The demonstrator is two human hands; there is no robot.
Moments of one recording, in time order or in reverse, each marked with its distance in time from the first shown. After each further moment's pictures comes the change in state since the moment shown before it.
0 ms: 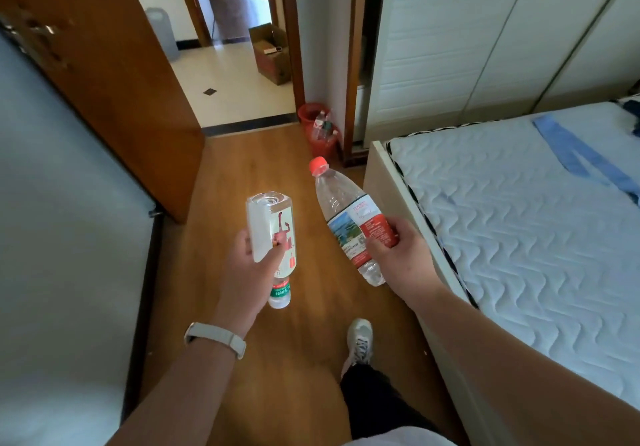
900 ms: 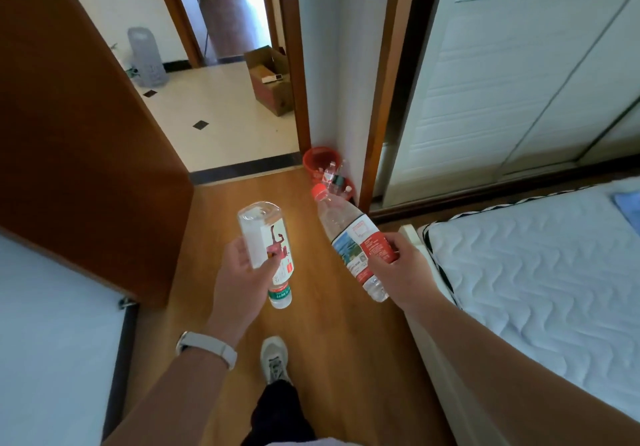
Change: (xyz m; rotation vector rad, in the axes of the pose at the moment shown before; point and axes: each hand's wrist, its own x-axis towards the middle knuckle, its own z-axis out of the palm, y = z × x) left_hand 0.490 0.061 0.067 0.005 -0.009 -0.079; right_hand 0.490 -0.046 0.099 -0.141 -0.074 0.099
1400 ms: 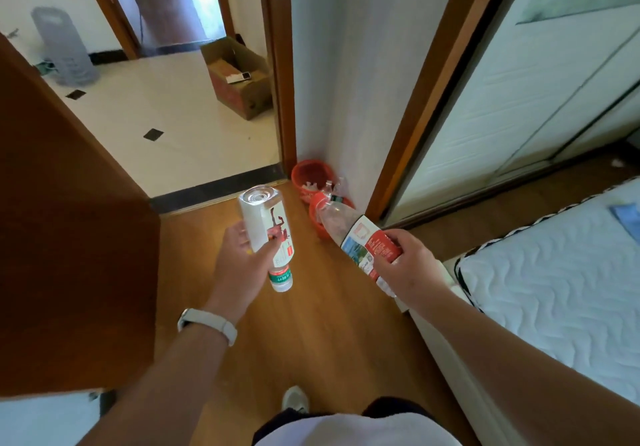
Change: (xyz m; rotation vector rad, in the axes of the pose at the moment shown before) left_hand 0.338 0.035 -0.071 -0.009 -0.158 -0.021; right_hand 0.225 -0.119 0.134 -0.356 0.148 0.040
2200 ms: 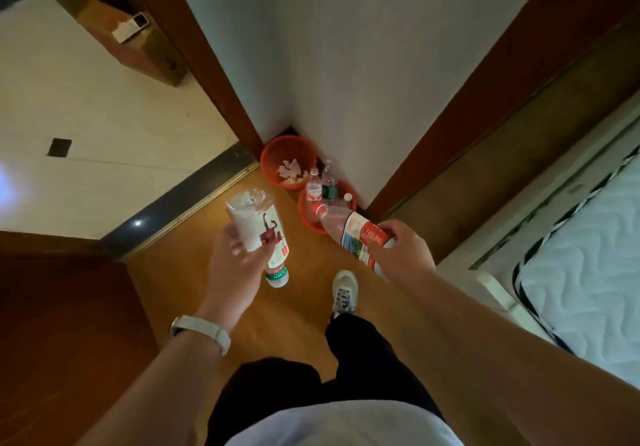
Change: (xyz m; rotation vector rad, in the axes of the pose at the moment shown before) left_hand 0.381 0.005 0.126 0.216 -0.259 -0.193; right_hand 0.366 0.053 0.084 0.112 -0.030 0.510
